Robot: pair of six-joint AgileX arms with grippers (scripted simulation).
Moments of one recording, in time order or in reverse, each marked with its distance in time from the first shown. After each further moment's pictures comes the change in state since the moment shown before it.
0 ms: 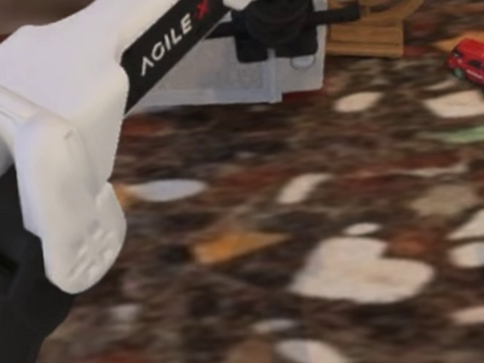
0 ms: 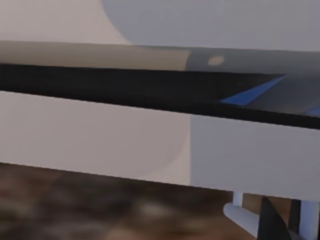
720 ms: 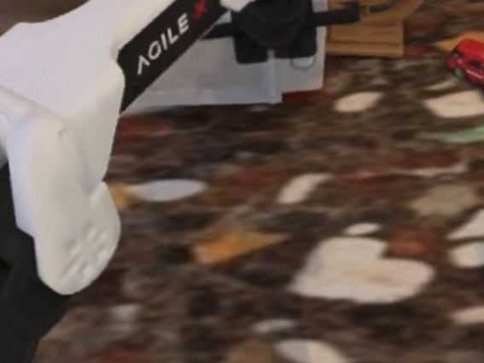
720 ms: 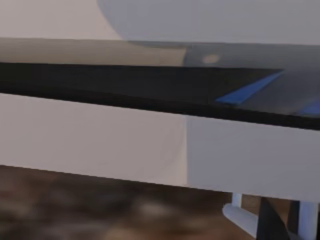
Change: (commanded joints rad) left arm -0.005 -0.026 -0.040 0.027 0.009 0.012; right arm 0.000 0.000 0.000 0.000 0.000 0.000
